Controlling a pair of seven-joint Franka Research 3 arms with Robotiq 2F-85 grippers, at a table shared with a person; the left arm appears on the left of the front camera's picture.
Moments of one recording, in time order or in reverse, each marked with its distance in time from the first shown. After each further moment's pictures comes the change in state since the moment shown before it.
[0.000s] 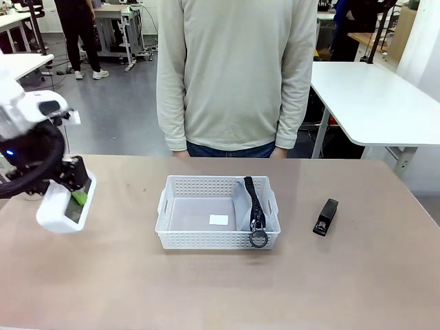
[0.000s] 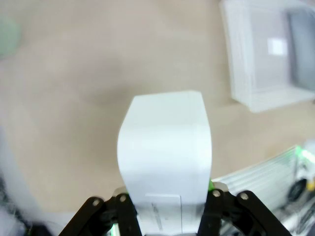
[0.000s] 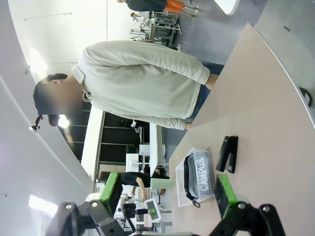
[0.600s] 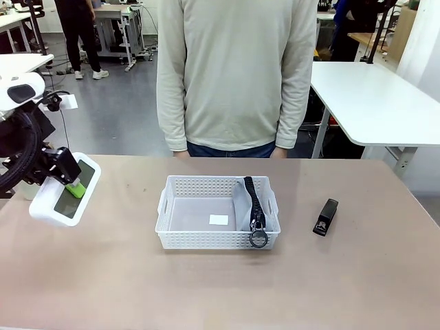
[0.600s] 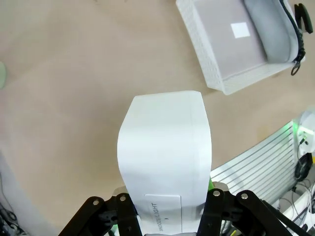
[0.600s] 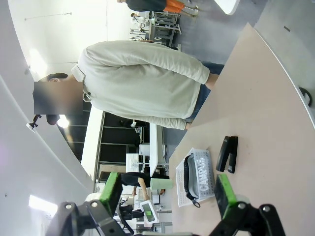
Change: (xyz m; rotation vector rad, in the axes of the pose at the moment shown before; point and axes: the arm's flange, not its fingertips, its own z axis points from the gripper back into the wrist) left arm -0.008 -0.002 0.014 -0.061 -0.030 -0.132; right arm 0.000 0.000 0.000 0.000 0.000 0.000
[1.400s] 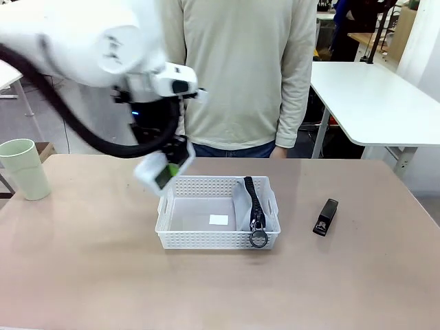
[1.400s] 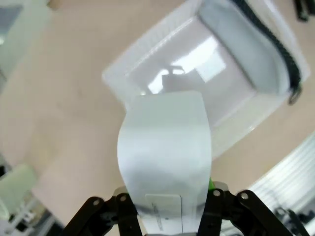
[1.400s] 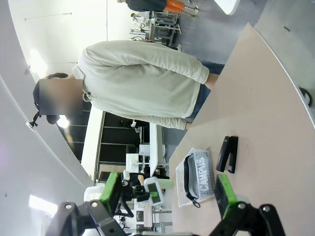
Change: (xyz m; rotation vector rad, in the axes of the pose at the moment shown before) left arm 0.156 -0.178 -0.082 0.241 0.123 -0.382; right arm 0.000 0.000 0.000 0.000 0.000 0.000
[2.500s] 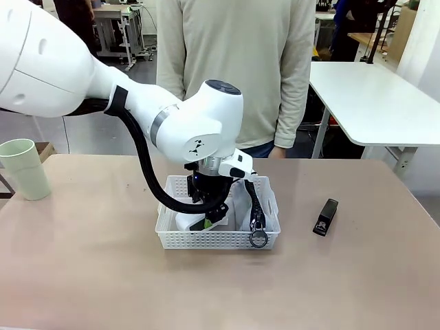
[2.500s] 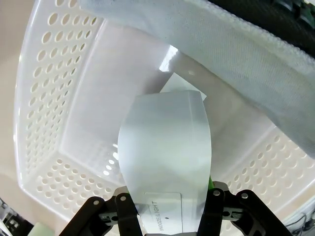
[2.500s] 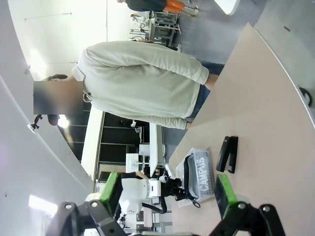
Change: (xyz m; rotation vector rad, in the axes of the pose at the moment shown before) left arm 0.045 -0.074 -0.159 0.072 0.183 -0.309; right arm 0.000 0.000 0.000 -0.001 0.001 0.000
